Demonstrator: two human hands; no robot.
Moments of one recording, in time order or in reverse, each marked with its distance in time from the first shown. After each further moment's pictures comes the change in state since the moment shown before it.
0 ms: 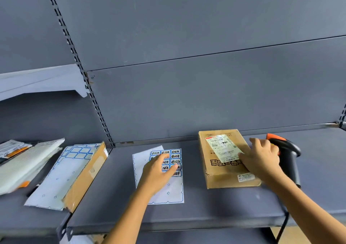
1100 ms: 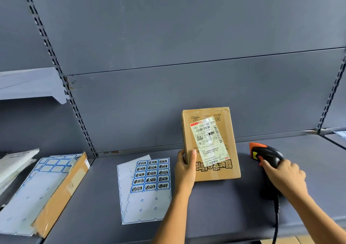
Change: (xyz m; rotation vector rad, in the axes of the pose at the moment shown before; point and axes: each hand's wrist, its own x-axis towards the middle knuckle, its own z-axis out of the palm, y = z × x) left_hand 0.038 0.082 0.097 -0.767 0.112 -0.116; right_hand 0.018 0.075 -0.016 0.110 0.149 0.388
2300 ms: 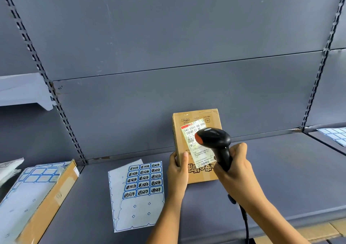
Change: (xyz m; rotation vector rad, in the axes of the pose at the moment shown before) left_hand 0.001 0.000 0.003 0.008 0.054 0.057; right_hand -0.114 -0.072 -0.023 0.515 -0.236 -0.532
